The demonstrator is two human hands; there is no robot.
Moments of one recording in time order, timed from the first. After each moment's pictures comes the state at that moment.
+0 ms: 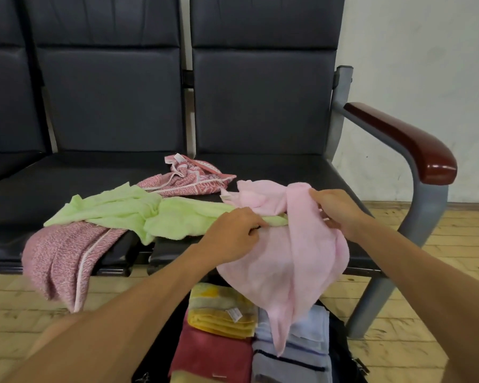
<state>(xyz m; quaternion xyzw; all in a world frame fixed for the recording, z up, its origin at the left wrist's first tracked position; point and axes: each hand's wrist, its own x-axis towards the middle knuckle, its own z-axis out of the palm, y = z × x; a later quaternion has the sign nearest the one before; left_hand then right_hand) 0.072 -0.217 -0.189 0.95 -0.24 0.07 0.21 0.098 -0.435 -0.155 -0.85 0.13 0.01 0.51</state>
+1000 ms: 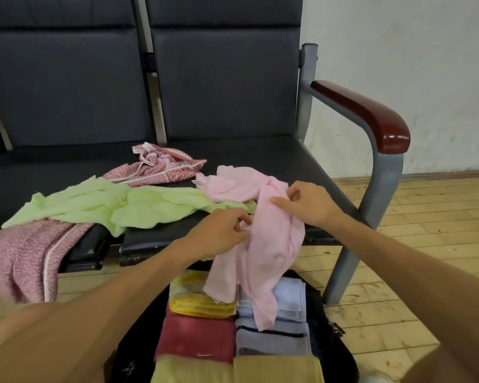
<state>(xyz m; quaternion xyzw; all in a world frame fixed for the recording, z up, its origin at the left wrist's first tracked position) 0.046 -0.248 -0.187 0.94 -0.22 -0.06 0.26 0.061 -0.453 -0.171 -0.96 0.01 -0.02 0.28</state>
